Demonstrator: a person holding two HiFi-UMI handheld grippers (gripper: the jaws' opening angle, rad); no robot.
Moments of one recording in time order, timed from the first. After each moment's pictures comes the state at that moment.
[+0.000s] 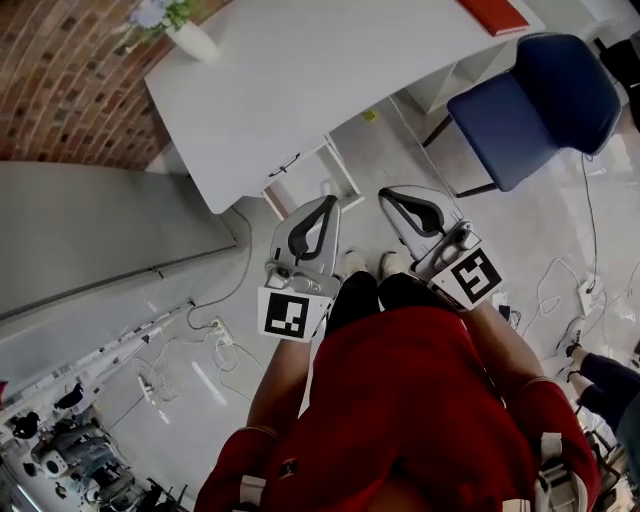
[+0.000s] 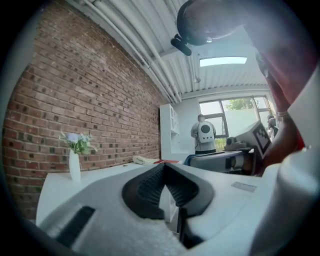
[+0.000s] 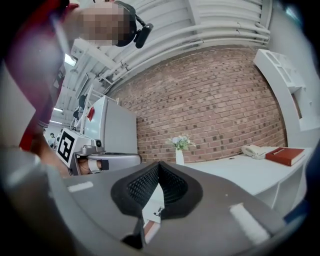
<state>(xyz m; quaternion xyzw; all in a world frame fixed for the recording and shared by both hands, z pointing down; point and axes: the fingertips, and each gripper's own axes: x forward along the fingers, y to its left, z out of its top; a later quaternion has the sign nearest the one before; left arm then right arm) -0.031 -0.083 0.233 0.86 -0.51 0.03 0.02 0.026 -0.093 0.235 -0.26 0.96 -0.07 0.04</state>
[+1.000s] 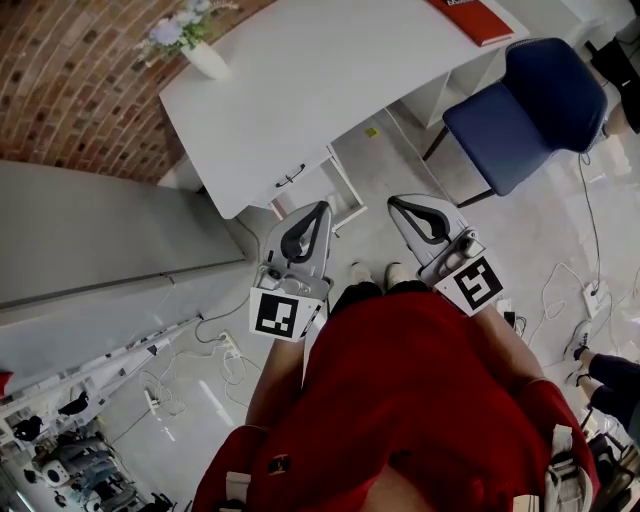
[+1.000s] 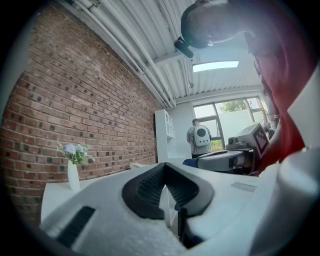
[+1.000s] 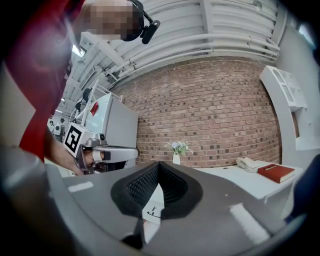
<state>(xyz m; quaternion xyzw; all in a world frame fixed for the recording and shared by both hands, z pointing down) -0.040 -0.057 0.195 0.88 -0.48 0.02 -0.02 0.042 -0.064 0.199 -0.29 0.96 -0.02 0.03</state>
